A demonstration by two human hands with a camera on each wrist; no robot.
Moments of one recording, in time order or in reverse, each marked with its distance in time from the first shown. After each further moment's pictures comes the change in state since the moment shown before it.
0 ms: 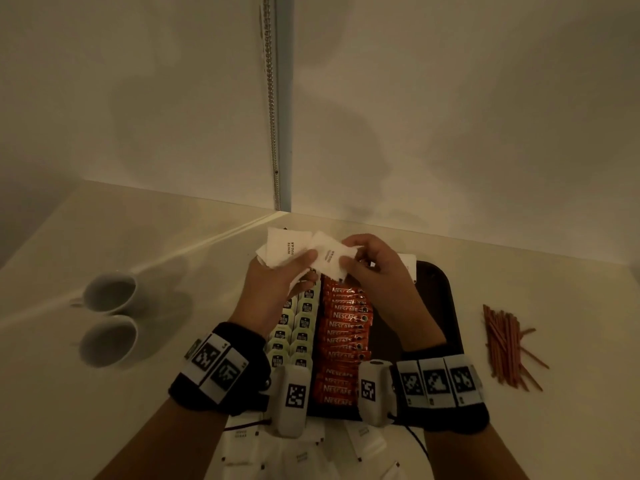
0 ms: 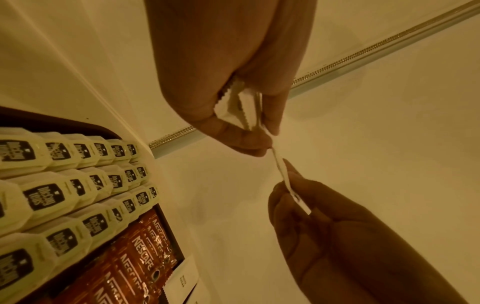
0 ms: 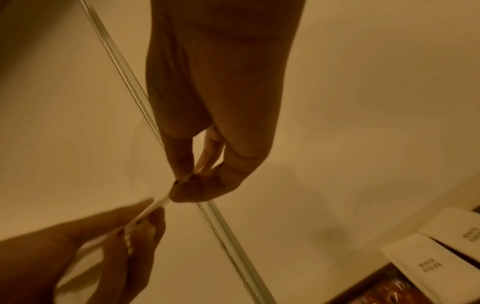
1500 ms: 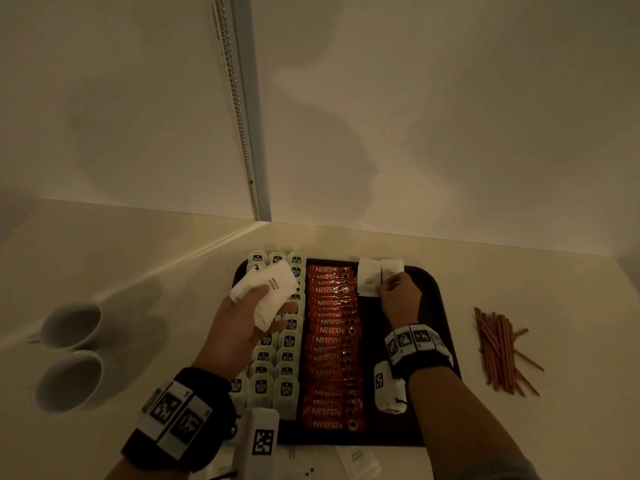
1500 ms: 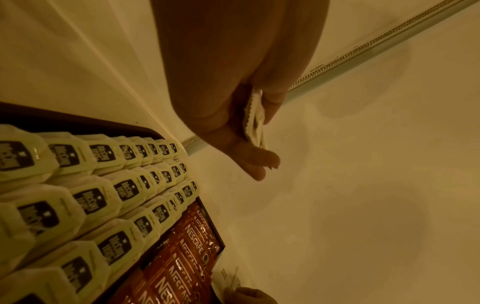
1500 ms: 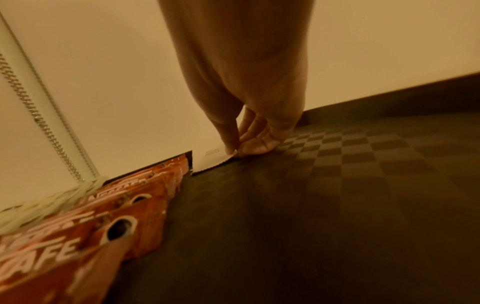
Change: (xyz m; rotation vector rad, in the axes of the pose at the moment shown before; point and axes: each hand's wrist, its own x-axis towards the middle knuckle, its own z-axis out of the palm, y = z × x) left_hand 0.007 -0.020 -0.017 -0.087 -0.011 -0.157; right_hand 0.067 0.148 -0.070 -0.504 0.566 0.399
